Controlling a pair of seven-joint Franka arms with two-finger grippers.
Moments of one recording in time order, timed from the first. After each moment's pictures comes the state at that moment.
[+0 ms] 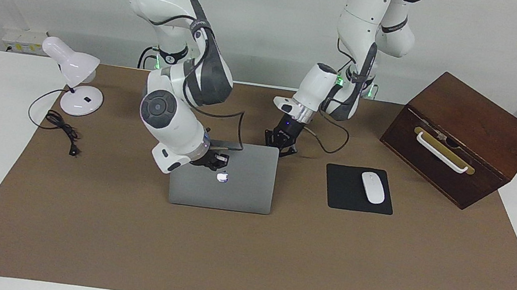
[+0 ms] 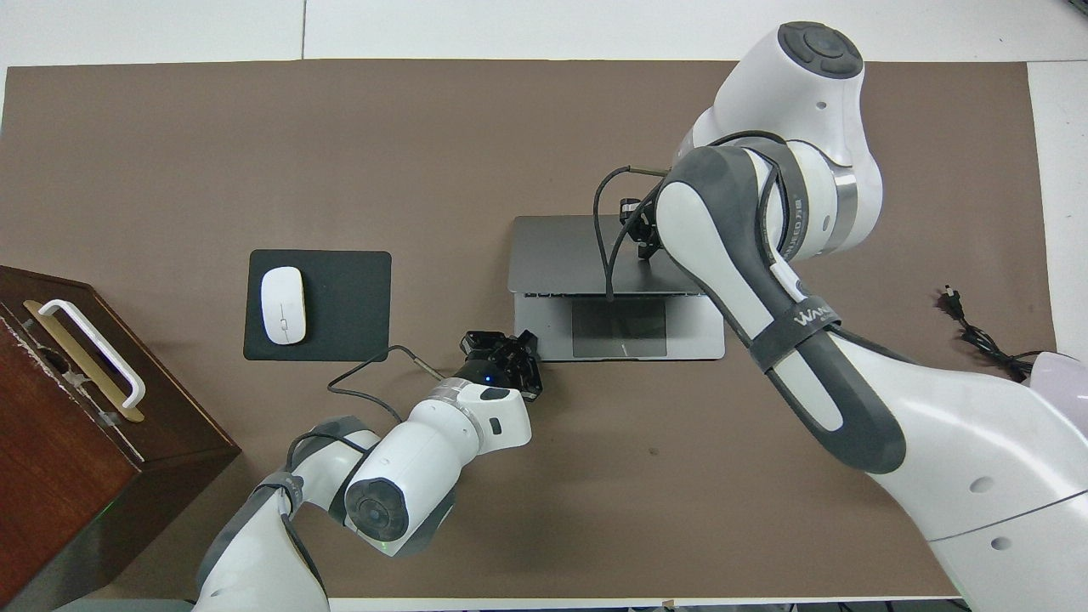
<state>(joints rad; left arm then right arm) -0.70 0.27 -0.02 -2.49 -0.03 3.48 0.07 0.28 0.54 0.04 -1.41 0.29 1.79 0.37</state>
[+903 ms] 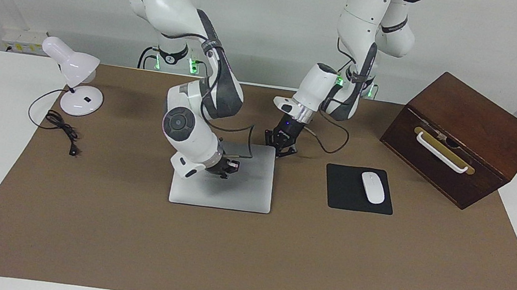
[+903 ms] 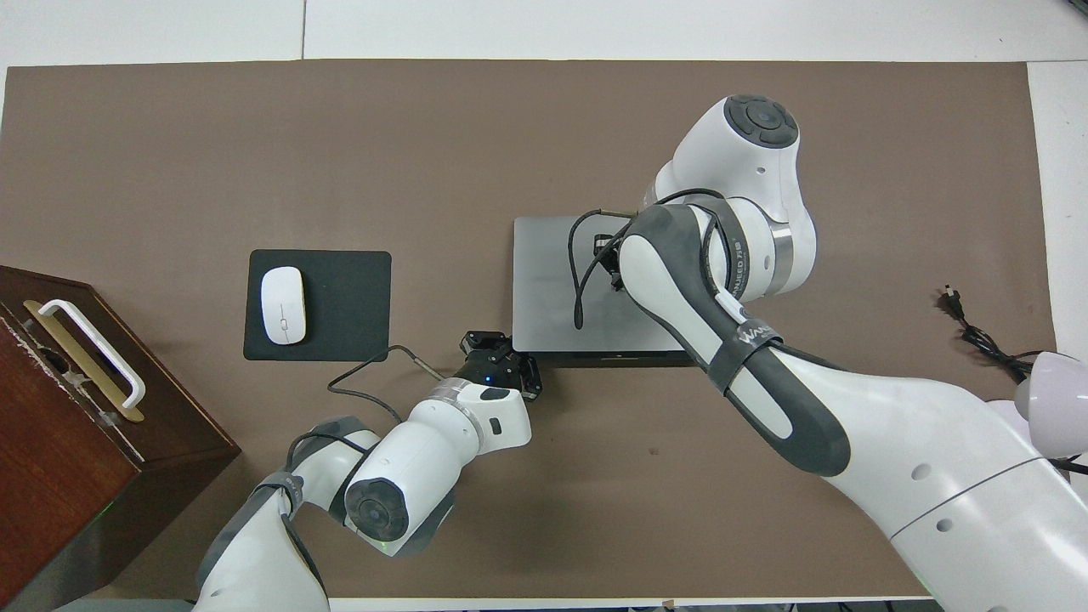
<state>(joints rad) -0.70 0.27 -0.02 -2.49 -0.03 3.48 0.07 0.28 0.54 0.09 -1.57 0.29 1.96 0.37</state>
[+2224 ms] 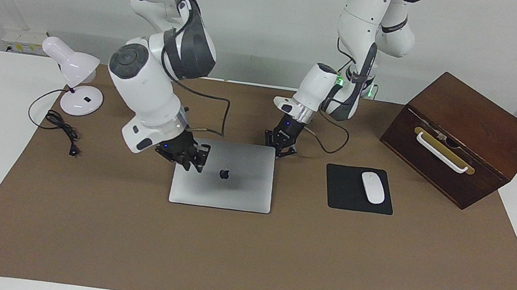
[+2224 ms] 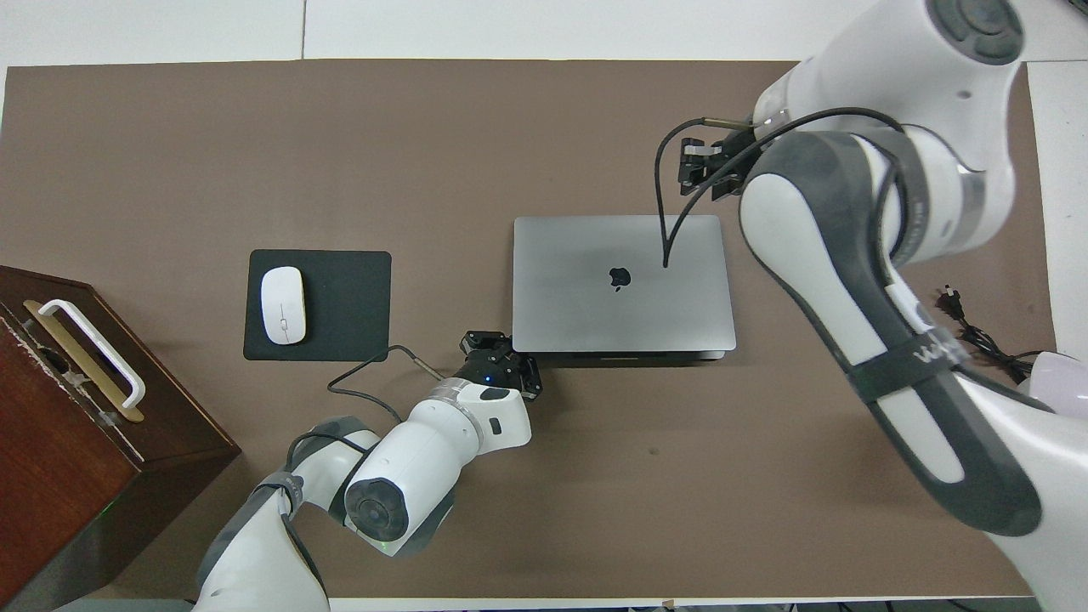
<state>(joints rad) -0.70 0.27 -0.02 -2.49 -0.03 3.48 0.07 0.17 0.37 0.05 -1.42 0.20 1.88 0.27</state>
